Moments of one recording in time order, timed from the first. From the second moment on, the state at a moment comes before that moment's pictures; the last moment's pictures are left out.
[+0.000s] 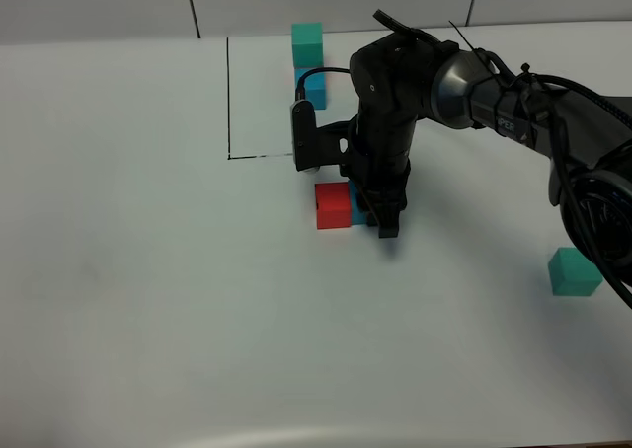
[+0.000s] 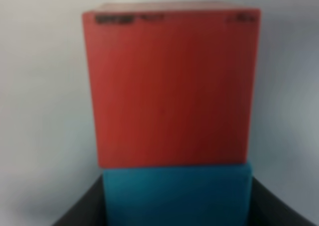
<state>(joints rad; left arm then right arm) -0.07 0.00 -0.51 -0.02 1.07 -0.08 0.60 2.34 -1.81 -0.02 1.01 -1.05</state>
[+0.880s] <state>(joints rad) -0.07 0.00 -0.51 -0.02 1.07 -0.08 0.61 2.31 -1.81 -0.12 1.05 -0.81</state>
